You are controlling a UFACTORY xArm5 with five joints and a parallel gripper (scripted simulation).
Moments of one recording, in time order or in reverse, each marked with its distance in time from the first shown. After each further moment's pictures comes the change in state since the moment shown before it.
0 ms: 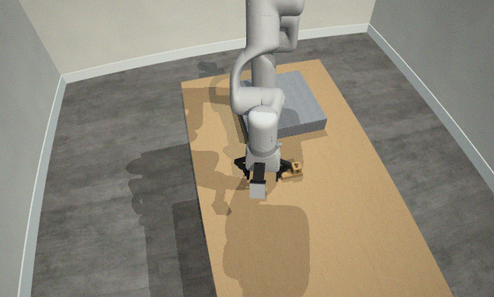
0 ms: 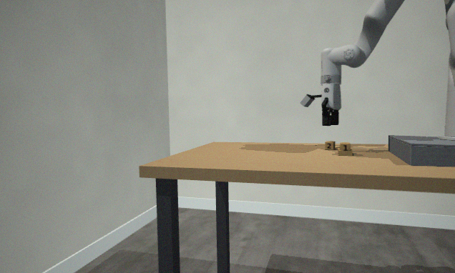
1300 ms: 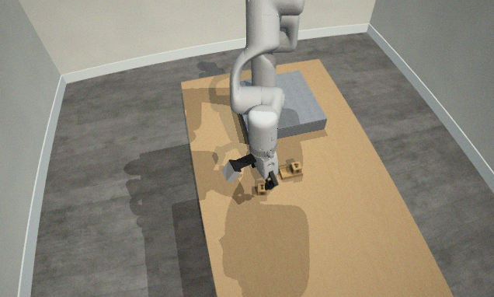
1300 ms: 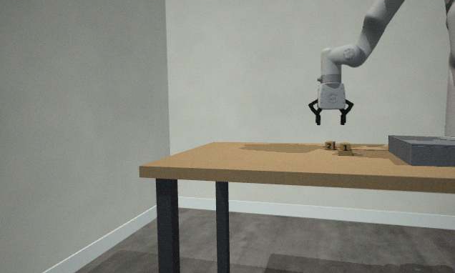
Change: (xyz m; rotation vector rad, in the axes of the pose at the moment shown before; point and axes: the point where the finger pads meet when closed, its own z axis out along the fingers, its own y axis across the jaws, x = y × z) arm 0.000 0.000 -0.001 0.000 0.001 1.016
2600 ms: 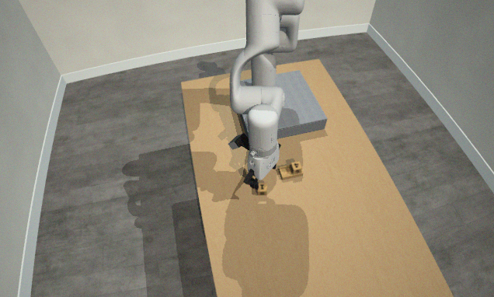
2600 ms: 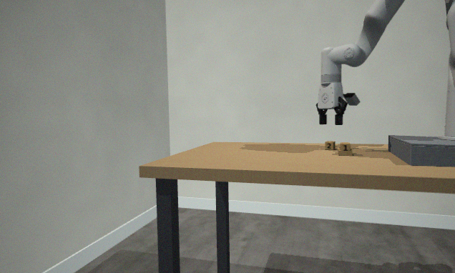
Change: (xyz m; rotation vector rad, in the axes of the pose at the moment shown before) arm 0.000 0.000 -0.002 0.001 0.000 1.120
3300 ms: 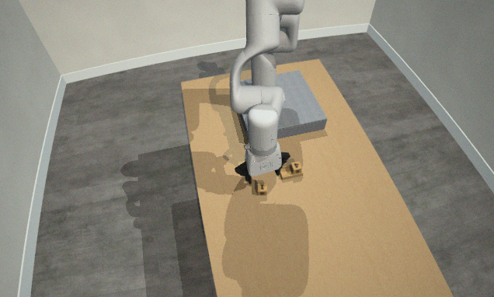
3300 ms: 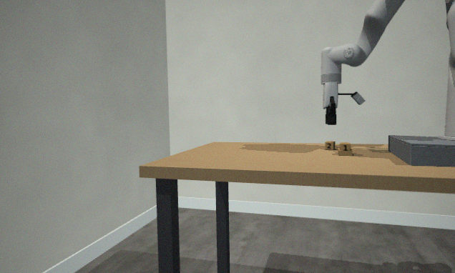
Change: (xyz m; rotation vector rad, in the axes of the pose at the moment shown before) arm 0.000 0.000 -0.001 0.000 0.000 0.598
